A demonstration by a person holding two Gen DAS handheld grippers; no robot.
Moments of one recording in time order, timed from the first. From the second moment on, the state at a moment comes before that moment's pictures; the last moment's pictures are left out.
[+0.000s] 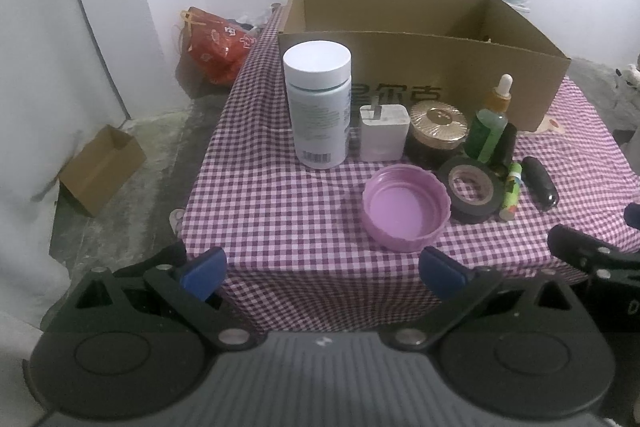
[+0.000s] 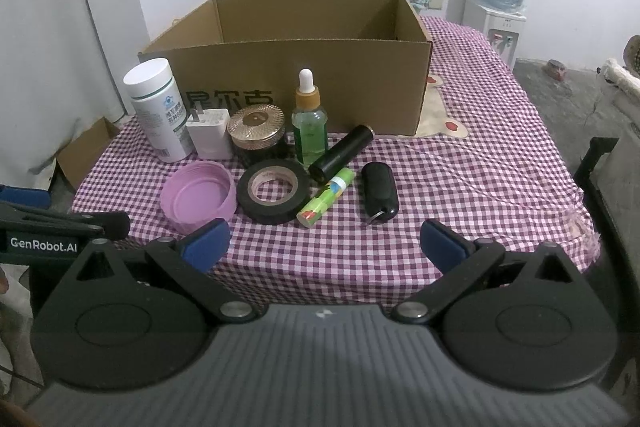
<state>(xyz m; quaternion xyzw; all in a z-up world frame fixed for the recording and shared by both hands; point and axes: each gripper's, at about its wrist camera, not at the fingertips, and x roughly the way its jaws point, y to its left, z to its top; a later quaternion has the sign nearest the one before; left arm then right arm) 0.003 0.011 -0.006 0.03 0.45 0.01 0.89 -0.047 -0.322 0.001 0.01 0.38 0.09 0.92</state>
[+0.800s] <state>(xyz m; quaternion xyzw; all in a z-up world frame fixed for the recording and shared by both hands) 0.007 0.009 -0.006 0.03 0.45 0.02 0.89 -0.043 -0.322 0.003 0.01 0.38 0.09 0.92</state>
